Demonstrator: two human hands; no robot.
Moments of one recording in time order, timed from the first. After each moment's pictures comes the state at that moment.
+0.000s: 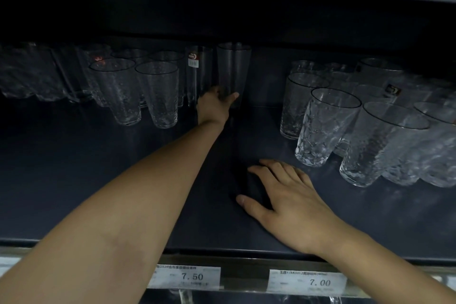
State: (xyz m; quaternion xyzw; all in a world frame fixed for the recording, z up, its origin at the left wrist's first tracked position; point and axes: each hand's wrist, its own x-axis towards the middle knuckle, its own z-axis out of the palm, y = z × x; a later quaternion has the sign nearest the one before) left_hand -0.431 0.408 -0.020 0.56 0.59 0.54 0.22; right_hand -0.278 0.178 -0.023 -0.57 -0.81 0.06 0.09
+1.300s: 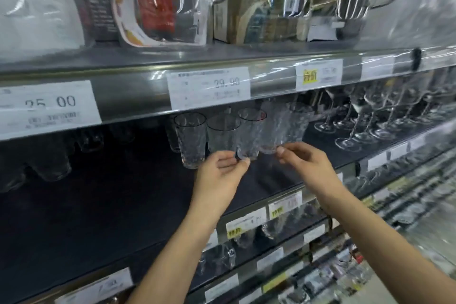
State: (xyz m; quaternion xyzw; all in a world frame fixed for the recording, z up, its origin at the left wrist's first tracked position) left_hand -0.281 0.115 0.051 0.60 0.40 0.43 0.54; right_hand -0.095 0.059 0.048 -0.66 -0.43 0.21 0.58
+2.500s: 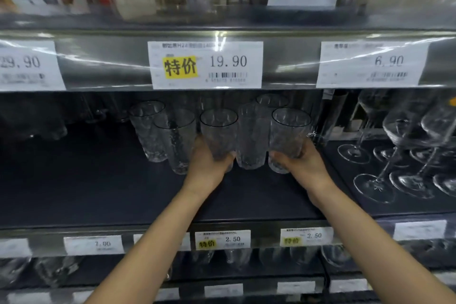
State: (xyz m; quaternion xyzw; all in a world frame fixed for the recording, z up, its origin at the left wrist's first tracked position) left_hand -0.121 0.192 -0.002 0.61 0.56 0.47 0.31; right_hand 0.097 0.183 -0.013 -0.59 -0.49 0.34 0.54
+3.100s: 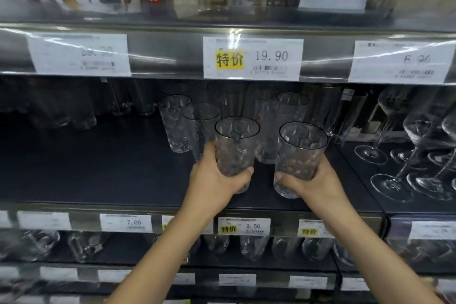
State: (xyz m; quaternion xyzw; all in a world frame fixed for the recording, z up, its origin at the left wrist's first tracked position) left_hand -0.153 0.110 0.013 0.62 0.56 0.49 0.27; right_hand 0.053 0.104 0.004 -0.57 -0.55 0.32 0.52
